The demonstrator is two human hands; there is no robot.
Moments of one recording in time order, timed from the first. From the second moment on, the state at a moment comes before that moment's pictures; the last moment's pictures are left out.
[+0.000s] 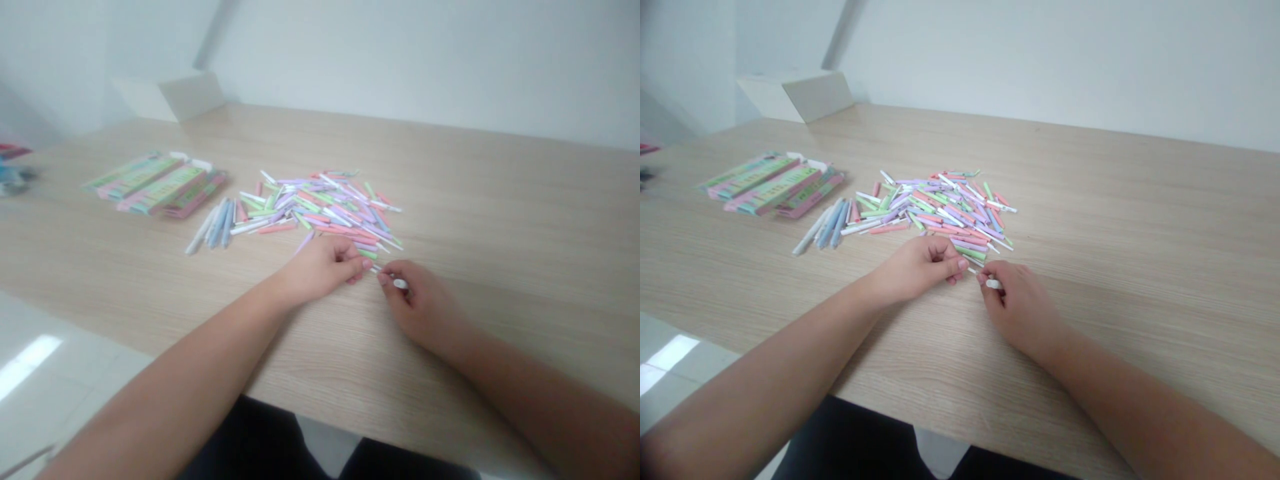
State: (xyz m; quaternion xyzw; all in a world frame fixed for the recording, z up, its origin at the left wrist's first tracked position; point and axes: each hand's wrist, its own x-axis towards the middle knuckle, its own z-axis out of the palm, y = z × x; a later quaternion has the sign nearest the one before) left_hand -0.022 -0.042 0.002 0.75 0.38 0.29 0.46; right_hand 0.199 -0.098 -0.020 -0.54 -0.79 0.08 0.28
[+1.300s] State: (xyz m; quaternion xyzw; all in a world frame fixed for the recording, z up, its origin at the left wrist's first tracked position) left_hand -0.027 -0.049 0.014 0.81 0.37 0.27 0.36; right_hand 0.199 -0.102 -0.014 -0.53 -0.78 0.19 0.26
